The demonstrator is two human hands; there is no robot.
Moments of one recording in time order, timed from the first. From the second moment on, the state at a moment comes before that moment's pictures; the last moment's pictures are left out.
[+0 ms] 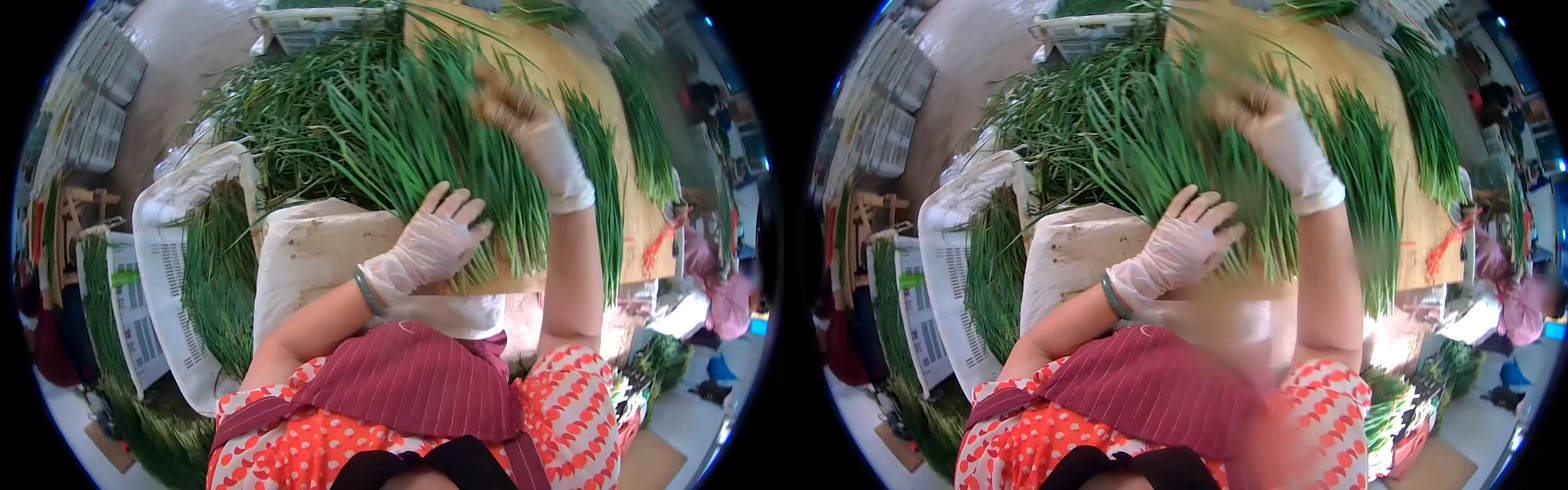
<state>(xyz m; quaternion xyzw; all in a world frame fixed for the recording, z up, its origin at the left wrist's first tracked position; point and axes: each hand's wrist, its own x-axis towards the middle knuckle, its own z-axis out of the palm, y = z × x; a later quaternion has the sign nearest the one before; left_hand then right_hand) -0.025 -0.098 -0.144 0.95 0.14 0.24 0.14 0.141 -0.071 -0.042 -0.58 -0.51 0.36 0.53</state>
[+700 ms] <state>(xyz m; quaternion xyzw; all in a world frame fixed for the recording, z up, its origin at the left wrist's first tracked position) -0.023 -0.102 -0.142 0.95 0.17 0.25 0.11 0.177 -0.178 -0.104 -0.82 -0.48 -0.08 0.29</state>
